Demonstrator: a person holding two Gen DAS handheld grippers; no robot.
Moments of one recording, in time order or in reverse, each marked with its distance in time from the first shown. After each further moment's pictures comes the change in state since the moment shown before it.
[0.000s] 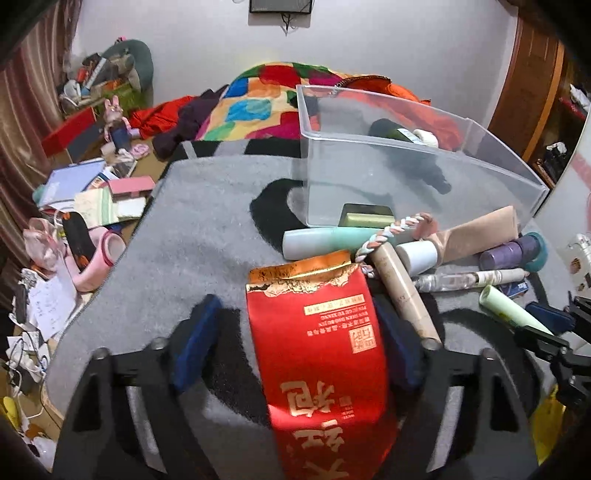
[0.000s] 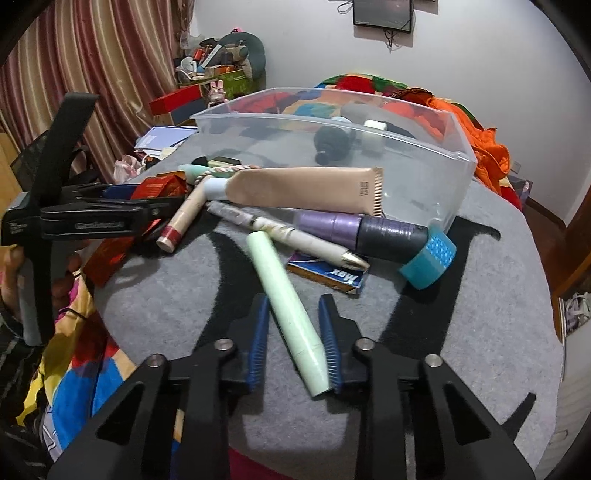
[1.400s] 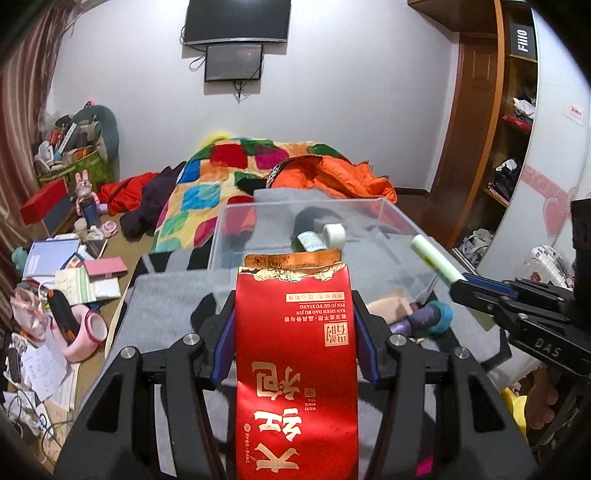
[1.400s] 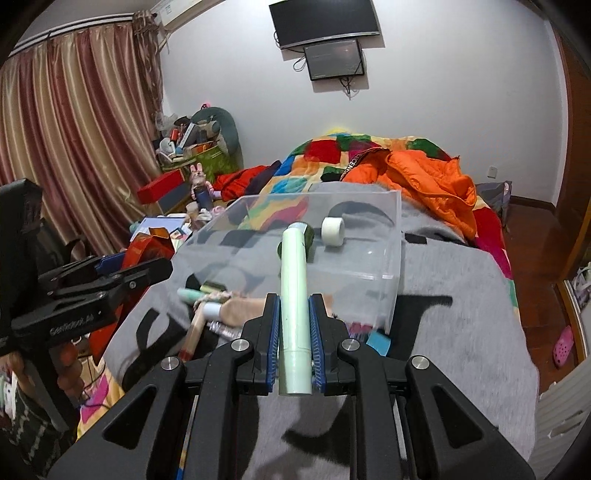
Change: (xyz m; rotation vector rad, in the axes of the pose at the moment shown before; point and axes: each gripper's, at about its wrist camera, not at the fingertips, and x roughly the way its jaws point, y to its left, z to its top) left arm -0.084 -0.057 0.048 0.111 -0.244 -0.138; right arm -0.055 -0.042 0.057 0.196 -0.252 -0.001
